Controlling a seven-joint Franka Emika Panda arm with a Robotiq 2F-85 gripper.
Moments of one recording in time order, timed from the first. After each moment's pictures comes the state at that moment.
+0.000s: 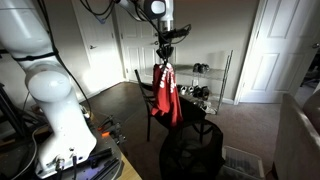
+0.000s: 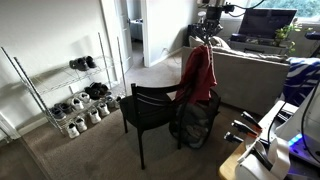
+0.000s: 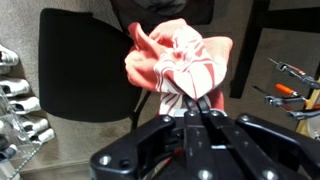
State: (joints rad) arm -0.03 -0.10 -0.02 -2.15 0.01 2.09 -1.72
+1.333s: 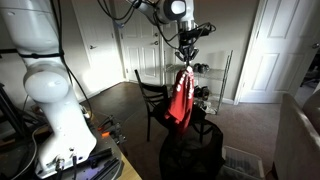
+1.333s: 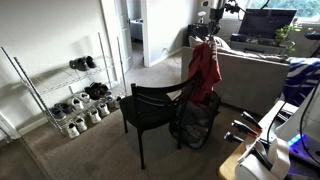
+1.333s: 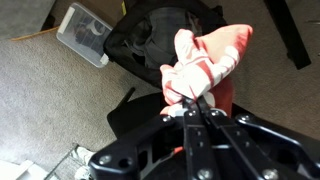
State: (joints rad) arm -0.10 0.08 -0.11 -1.96 -0.11 2.12 -1.13
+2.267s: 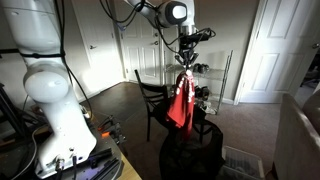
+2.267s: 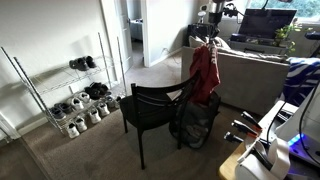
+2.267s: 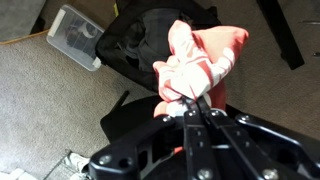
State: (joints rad) arm -0.10 0.12 -0.11 -1.96 -0.10 2.12 -1.12
